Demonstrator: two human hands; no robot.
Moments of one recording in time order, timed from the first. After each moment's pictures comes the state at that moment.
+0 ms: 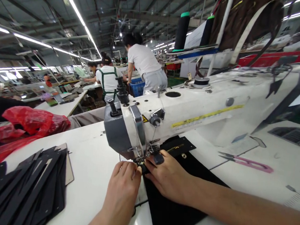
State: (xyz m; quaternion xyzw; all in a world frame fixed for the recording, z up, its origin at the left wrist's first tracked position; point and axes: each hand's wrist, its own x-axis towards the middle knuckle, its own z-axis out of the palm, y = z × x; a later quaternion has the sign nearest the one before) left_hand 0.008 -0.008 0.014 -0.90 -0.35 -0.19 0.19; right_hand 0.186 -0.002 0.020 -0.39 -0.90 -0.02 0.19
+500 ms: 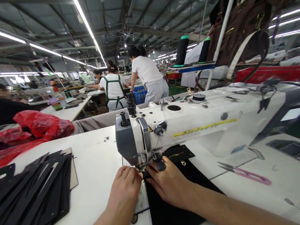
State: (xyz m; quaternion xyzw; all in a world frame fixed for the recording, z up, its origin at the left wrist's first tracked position) left_hand 0.007 -0.002 0.011 -0.89 -0.36 -0.23 0.16; right_hand 0.184 -0.001 0.023 -0.40 -0.89 -0.01 0.21
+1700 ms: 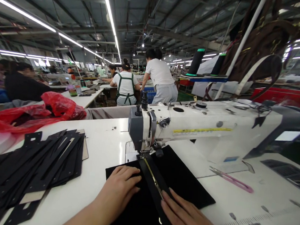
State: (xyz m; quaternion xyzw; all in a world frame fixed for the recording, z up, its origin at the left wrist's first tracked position) left_hand -0.005 -0.059 0.038 -0.89 -0.39 -0.23 -0.02; right_hand 0.247 -0.099 0.010 -0.26 -0.93 -0.20 0.15
